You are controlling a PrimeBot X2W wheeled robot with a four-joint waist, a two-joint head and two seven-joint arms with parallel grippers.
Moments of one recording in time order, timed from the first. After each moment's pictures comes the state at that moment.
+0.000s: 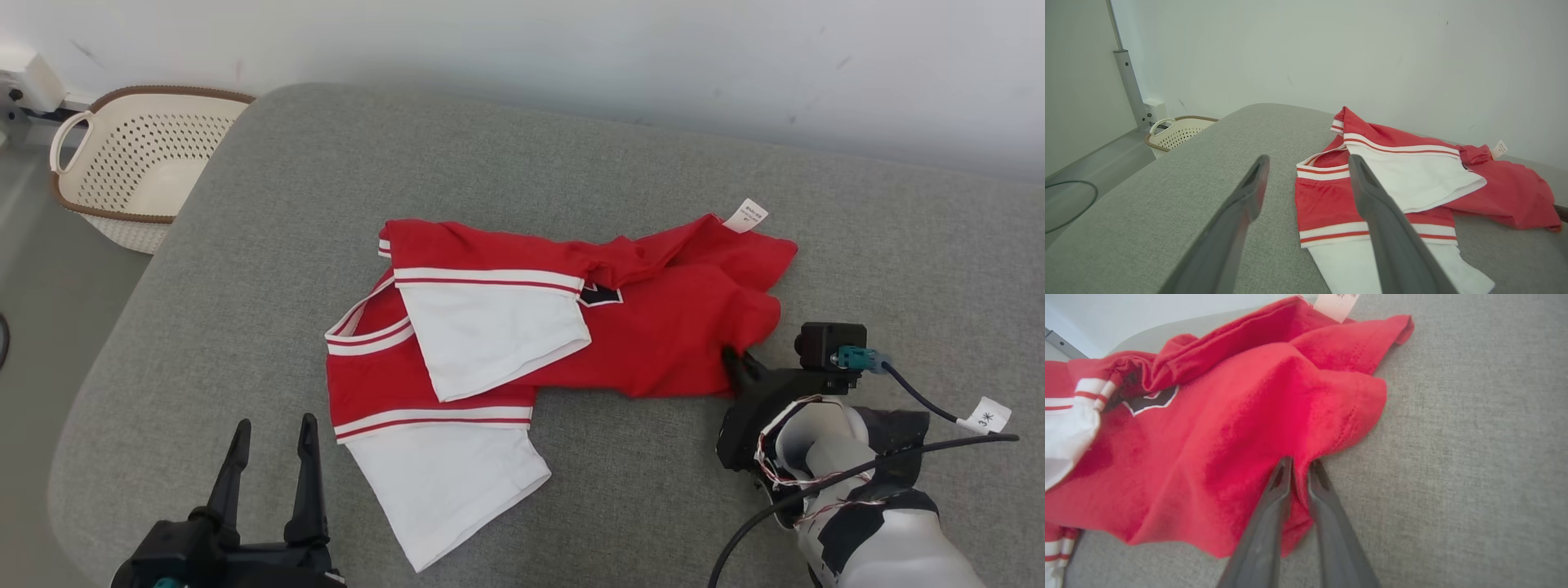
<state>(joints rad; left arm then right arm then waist) -0.14 0.05 -0.06 0.07 -0.22 0.06 -0.26 -0.76 -0.15 0.51 1.09 0.56 0.13 -0.15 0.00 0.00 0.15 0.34</state>
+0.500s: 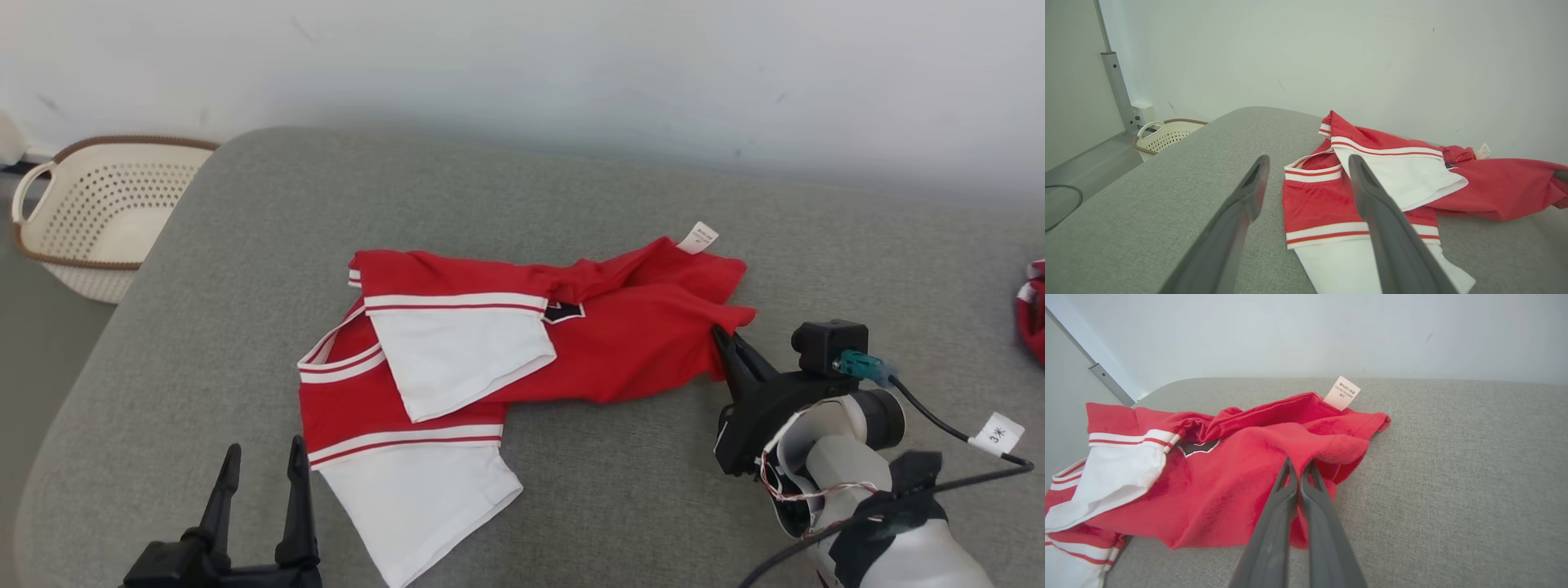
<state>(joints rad) -0.12 0.05 -0.04 0.08 -0.21 0.06 -0.26 -0.72 -0.22 0.68 0.94 0.64 0.13 -0.25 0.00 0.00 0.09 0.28</state>
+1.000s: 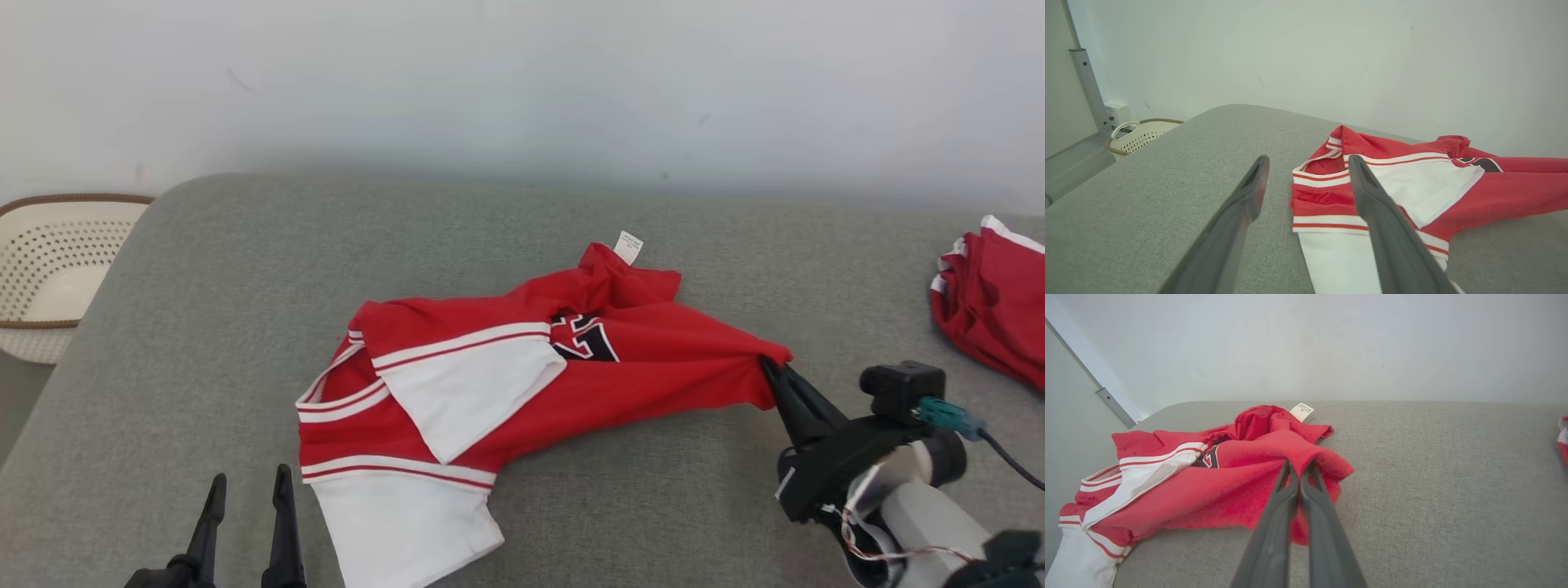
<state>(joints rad) -0.06 0.05 -0.01 0.08 -0.21 0.06 -0.26 -0.48 -0.41 0.66 0.52 0.70 0.13 -0.19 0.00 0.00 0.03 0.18</state>
